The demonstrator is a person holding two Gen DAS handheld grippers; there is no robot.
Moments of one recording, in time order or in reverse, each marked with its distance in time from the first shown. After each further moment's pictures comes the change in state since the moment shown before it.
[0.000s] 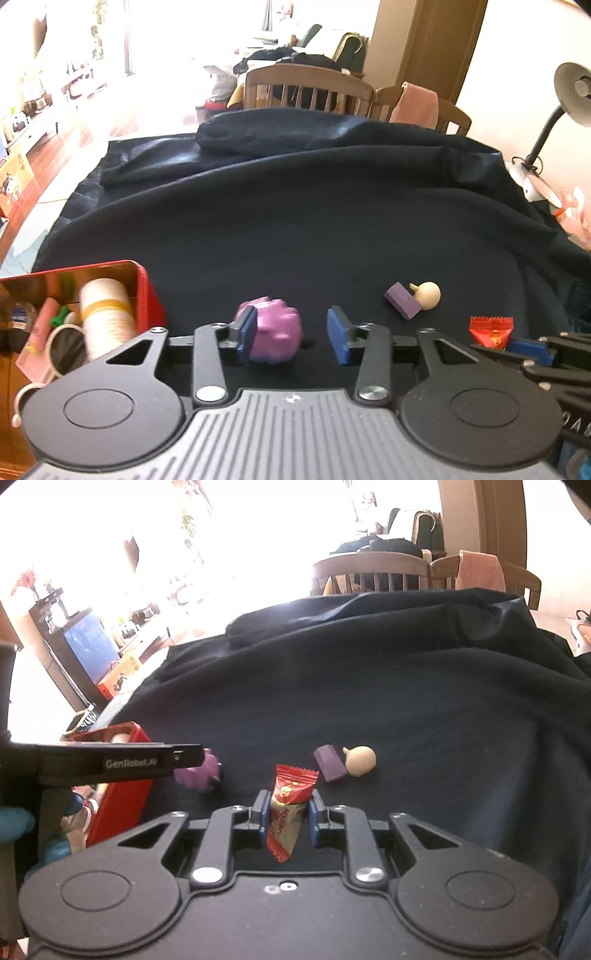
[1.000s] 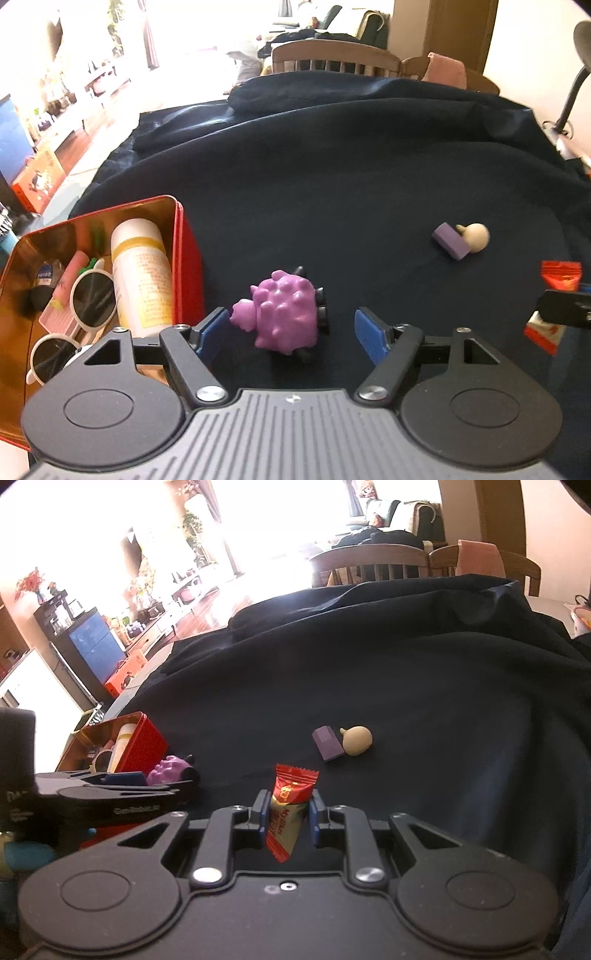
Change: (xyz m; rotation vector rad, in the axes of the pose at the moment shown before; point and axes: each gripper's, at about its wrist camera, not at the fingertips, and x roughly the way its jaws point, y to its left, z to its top) left arm 0.017 0.004 -0.043 0.029 0.055 0.150; right arm -0.004 -0.012 -0.014 0.013 0.030 0.030
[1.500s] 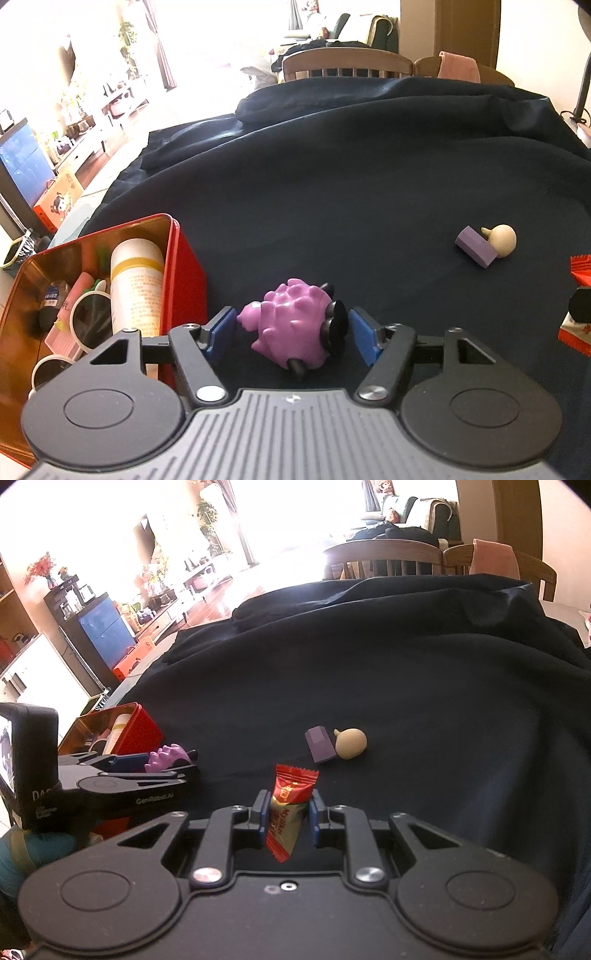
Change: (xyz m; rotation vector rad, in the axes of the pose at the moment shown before) left arm 0.015 -0.013 0.001 0.036 -0.050 0.090; right arm 0.002 -0.013 0.003 -0.038 0.025 0.025
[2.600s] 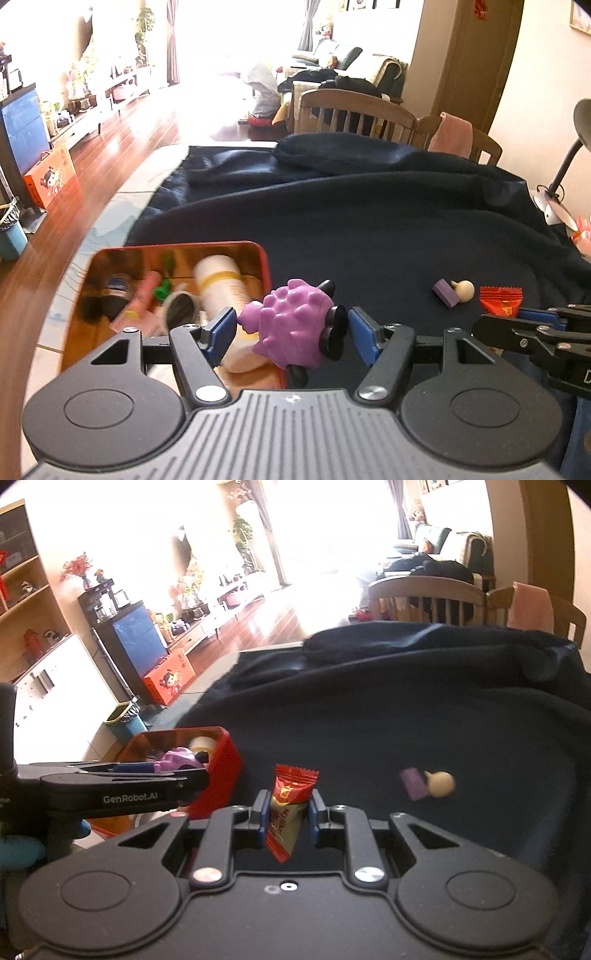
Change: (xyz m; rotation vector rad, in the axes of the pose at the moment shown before) left arm -0.091 0.091 0.006 -0.158 -0.062 -0.129; right arm -0.014 0.104 0.018 -0.082 -0.079 0.062
